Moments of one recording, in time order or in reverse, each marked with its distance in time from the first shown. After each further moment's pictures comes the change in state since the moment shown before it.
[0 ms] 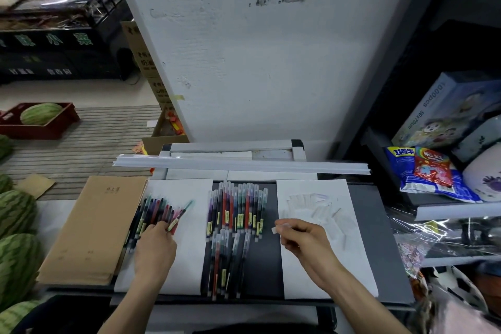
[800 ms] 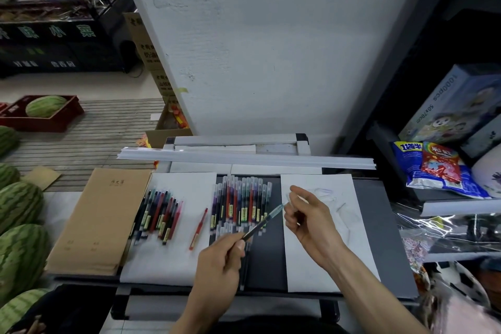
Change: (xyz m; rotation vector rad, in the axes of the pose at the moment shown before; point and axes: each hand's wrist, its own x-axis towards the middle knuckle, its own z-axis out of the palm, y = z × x) left_hand -0.131 0.095 -0.034 -0.768 -0.235 0.380; right_hand 0.008 -0.034 0.018 0.334 0.030 0.017
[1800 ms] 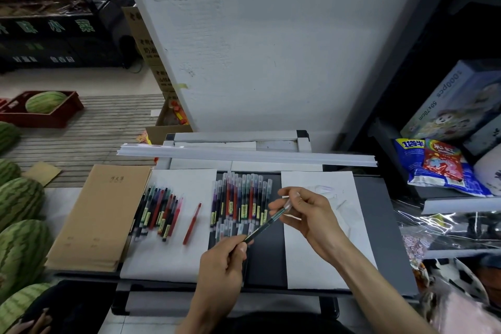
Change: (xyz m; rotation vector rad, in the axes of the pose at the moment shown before) left_hand -0.006 -0.009 0.009 -0.001 0.022 -0.073; right_hand -0.006 -0.009 0.000 -0.258 -0.179 -0.105
